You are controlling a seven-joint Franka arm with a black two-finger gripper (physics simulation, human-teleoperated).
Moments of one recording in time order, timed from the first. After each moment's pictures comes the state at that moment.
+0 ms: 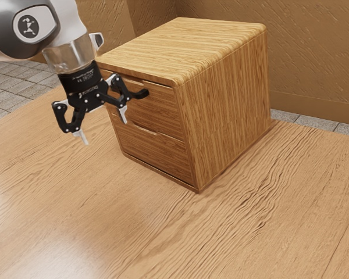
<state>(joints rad) 0.25 -0.04 -0.10 -1.45 -0.08 1.43 -1.14</state>
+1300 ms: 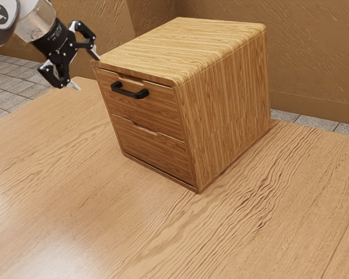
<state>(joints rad) 0.28 0.06 0.09 -1.31 -0.15 1.80 -1.24</state>
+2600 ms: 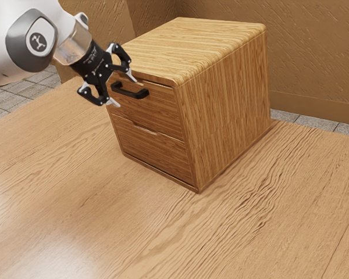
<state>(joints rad) 0.19 0.05 0.07 -1.48 -0.25 1.98 -1.15</state>
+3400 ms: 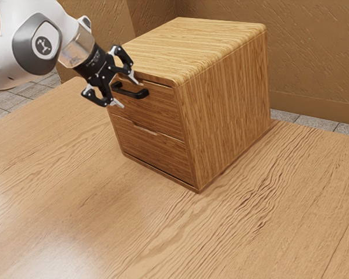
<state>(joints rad) 0.20 0.08 0.07 -1.48 -0.26 2.00 -1.14</state>
